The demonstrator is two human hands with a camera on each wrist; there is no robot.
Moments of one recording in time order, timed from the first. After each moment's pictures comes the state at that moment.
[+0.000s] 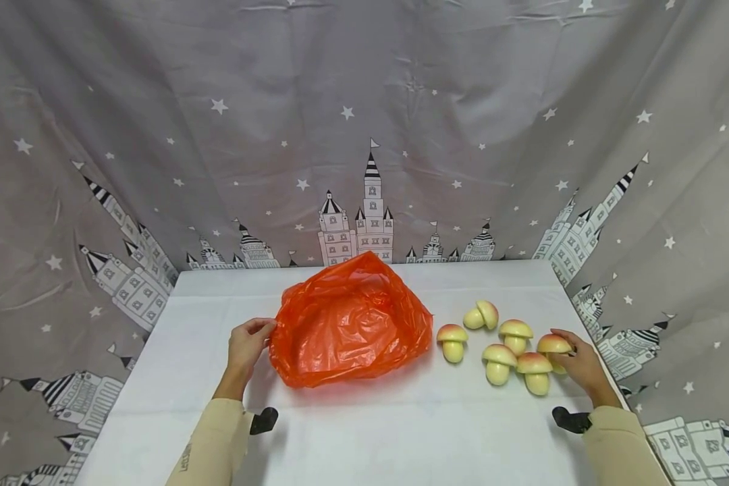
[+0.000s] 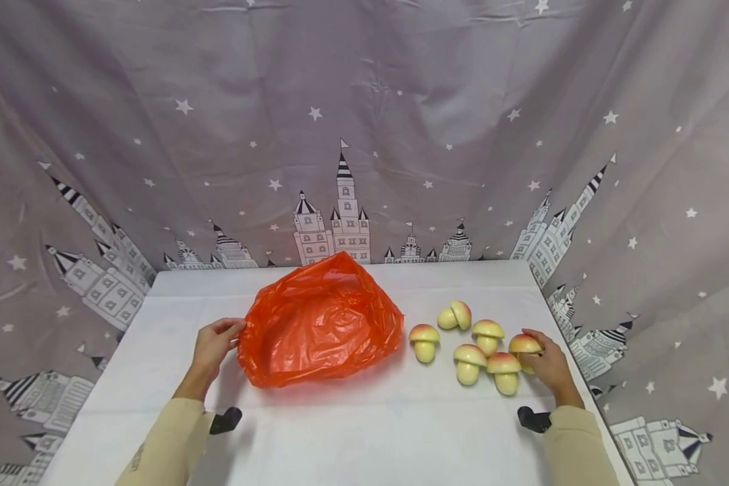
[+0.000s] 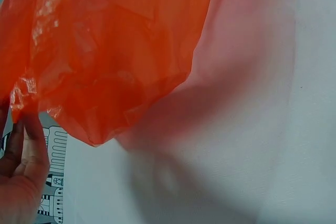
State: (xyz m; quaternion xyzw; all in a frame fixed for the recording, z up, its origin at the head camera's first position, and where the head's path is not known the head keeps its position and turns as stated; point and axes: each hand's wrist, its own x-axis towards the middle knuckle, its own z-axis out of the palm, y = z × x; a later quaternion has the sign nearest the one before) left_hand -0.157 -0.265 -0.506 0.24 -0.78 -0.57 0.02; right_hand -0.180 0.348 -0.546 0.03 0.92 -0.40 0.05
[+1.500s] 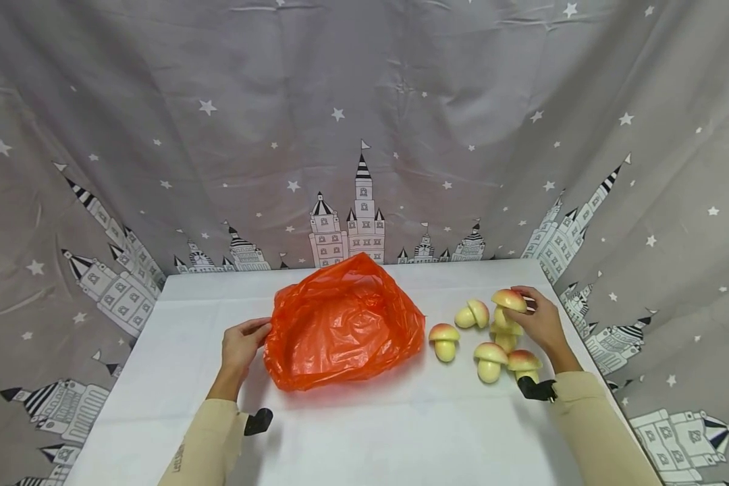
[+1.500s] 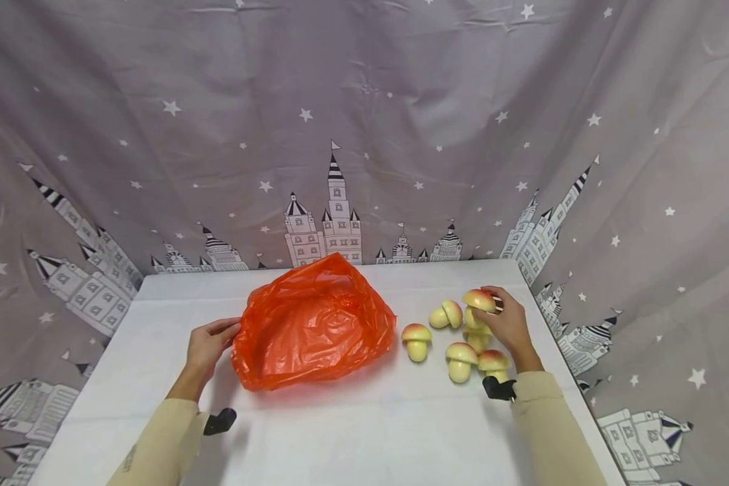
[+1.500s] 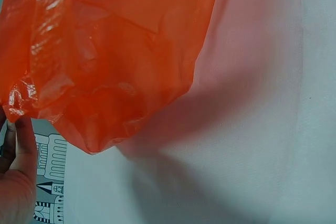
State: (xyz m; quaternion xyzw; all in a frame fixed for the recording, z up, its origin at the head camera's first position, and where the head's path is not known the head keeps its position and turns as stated) left_hand -0.169 -0.273 -0.525 0.22 -0.76 -0.61 0.02; right_hand -0.222 0.281 -0.490 -0.02 0.89 -0.46 -0.07
